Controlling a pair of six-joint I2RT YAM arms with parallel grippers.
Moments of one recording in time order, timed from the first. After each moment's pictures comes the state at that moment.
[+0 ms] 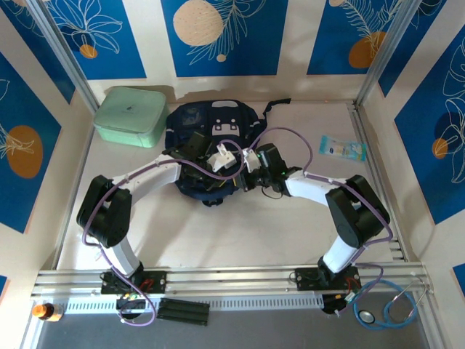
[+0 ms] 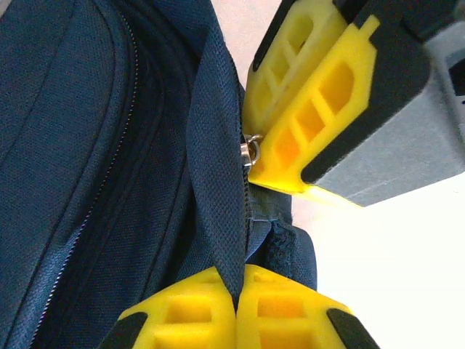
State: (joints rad) left arm -0.59 1.72 1.23 -0.54 0.36 0.34; right arm 0.55 1.65 0.88 0.01 -0.40 0.19
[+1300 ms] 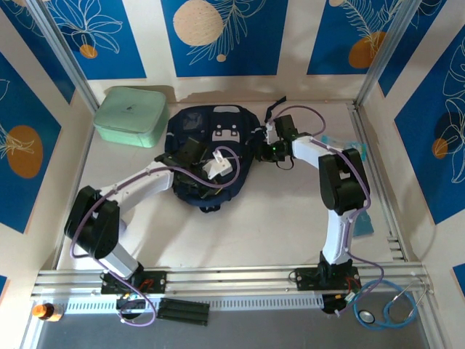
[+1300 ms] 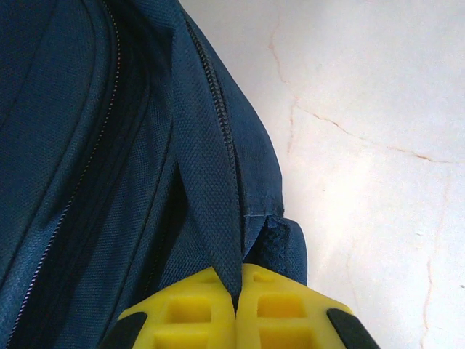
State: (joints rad) left arm -0.60 1.59 1.13 -0.60 0.40 0.35; right arm 0.26 1.97 1.32 -0.38 -0.40 0.27
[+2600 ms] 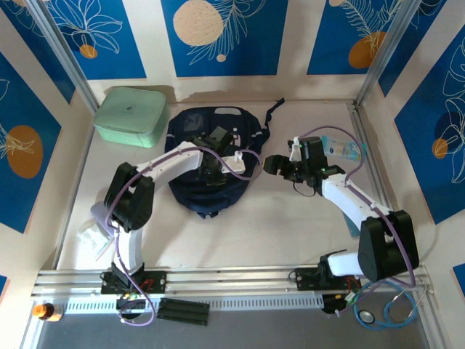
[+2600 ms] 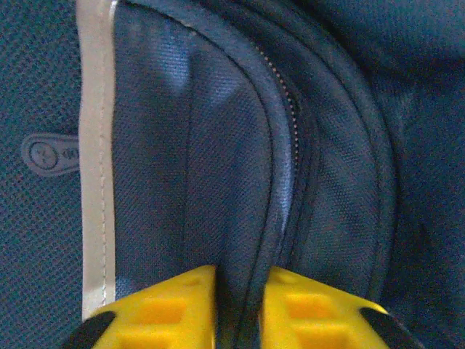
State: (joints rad) left arm -0.66 1.95 1.57 -0.90 0.03 0.71; right arm 0.24 1.36 0.82 -0.26 -0.40 0.52
